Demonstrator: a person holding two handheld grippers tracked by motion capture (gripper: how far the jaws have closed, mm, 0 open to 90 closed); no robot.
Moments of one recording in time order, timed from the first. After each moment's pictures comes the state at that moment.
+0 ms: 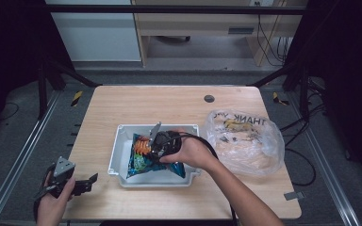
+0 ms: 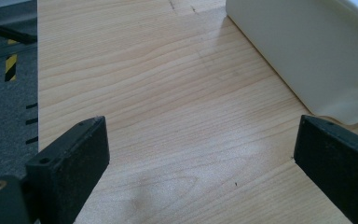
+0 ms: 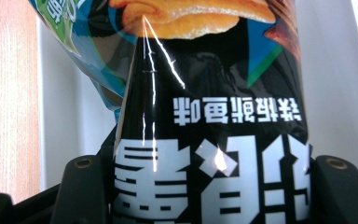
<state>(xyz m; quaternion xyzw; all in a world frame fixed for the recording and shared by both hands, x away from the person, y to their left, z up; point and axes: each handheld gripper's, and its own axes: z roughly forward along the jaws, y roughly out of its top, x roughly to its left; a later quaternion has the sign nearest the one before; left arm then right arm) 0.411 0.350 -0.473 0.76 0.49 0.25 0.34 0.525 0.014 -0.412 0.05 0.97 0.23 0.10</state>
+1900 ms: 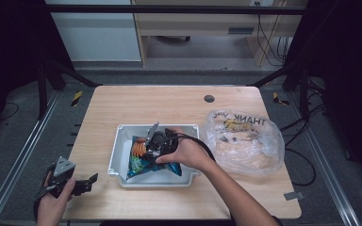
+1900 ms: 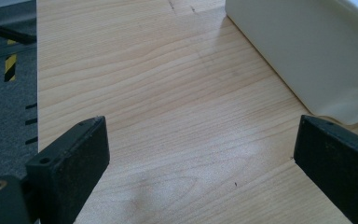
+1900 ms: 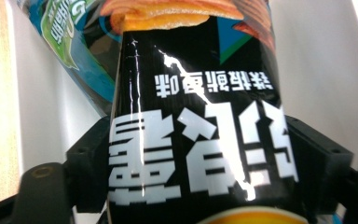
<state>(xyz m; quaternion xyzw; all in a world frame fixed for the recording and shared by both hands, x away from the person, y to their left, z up) 0.411 0.350 -0.473 0.76 0.49 0.25 0.34 0.530 0.023 -0.421 0.07 0.96 0.23 0.11</state>
